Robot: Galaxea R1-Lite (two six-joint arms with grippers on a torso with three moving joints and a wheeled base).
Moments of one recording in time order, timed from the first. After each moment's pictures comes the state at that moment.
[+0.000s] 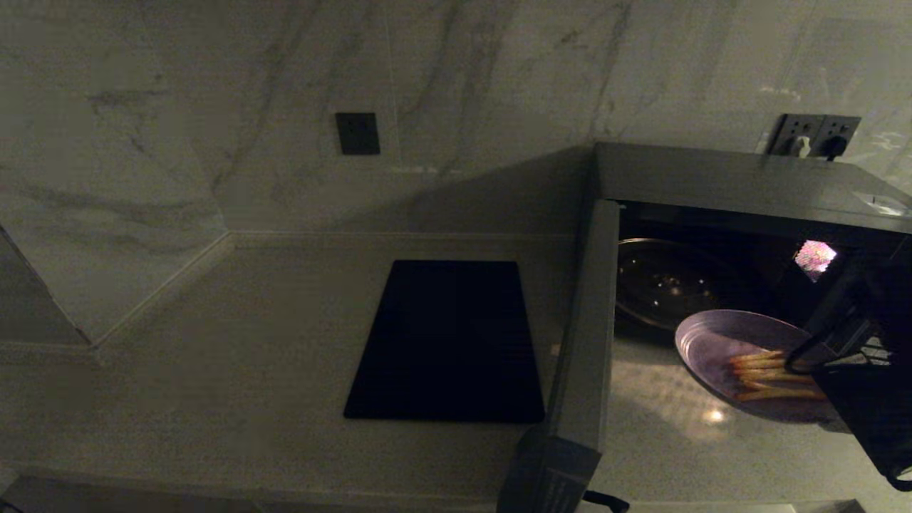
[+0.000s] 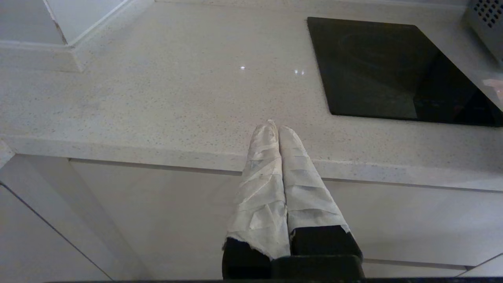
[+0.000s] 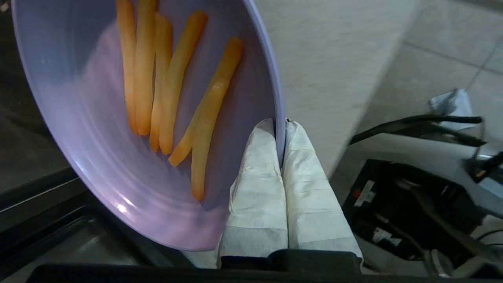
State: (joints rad) left arm 0.00 0.00 0.00 -0.01 0.02 -0.07; right arm -0.04 1.53 -0.83 0.35 -0.26 1.34
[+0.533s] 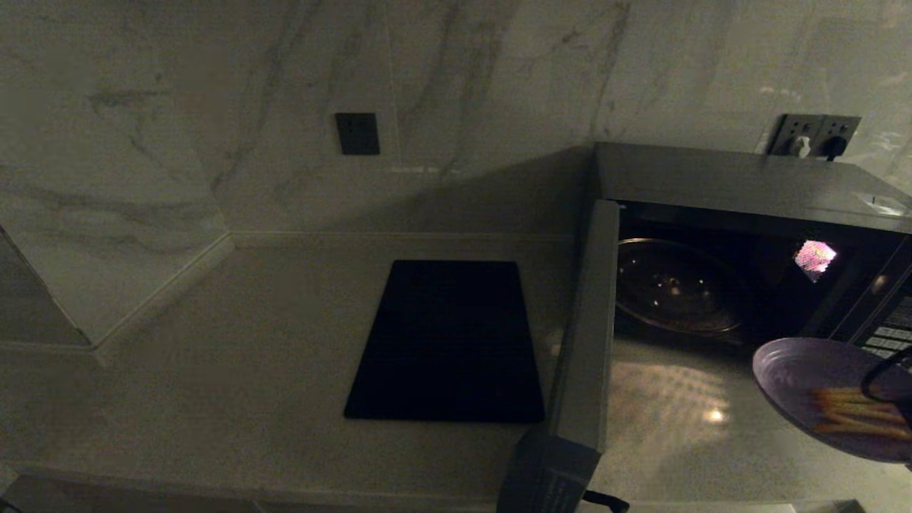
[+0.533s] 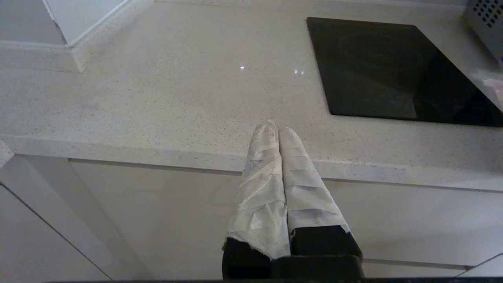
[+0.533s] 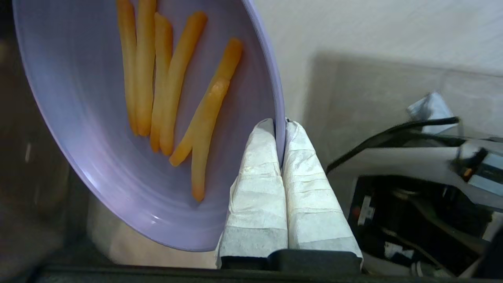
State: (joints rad) left arm 0.00 0.00 0.00 -0.01 0.02 -0.07; right arm -0.30 1.43 -0.72 0.35 -0.28 1.30
